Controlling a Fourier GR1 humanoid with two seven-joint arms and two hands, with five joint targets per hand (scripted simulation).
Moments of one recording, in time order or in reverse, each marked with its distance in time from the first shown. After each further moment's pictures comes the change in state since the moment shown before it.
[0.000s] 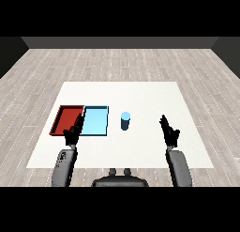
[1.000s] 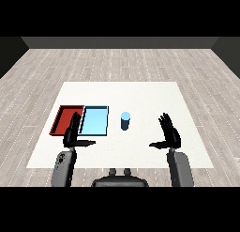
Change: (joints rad) left arm 0.030 -0.027 0.041 -0.020 0.045 -0.074 -0.344; right arm 0.024 0.034 -0.063 -0.063 -0.231 0.262 -0.190
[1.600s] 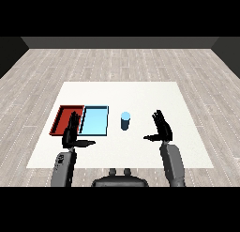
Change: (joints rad) left arm 0.013 -0.015 0.005 -0.050 0.025 -0.001 0.012; right arm -0.142 0.051 -0.009 0.189 0.002 -0.041 0.017
